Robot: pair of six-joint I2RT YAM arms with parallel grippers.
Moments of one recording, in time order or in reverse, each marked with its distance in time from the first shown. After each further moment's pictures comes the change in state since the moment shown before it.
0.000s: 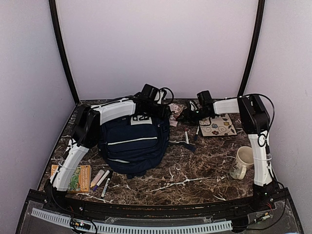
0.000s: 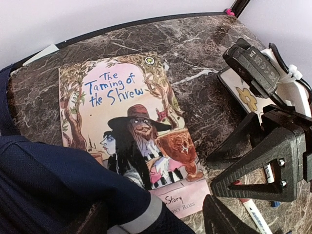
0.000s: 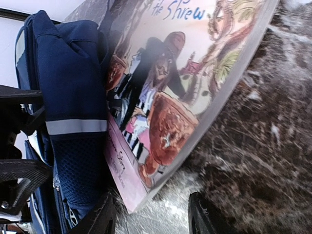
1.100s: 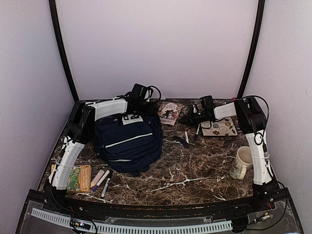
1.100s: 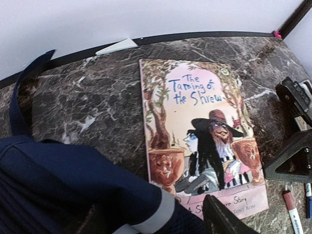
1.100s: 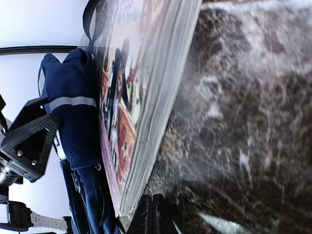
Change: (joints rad) left arm 0.097 -0.039 -0.117 0.064 -0.111 -0.021; right arm -0.055 0.114 0.002 0.225 -0.172 0.312
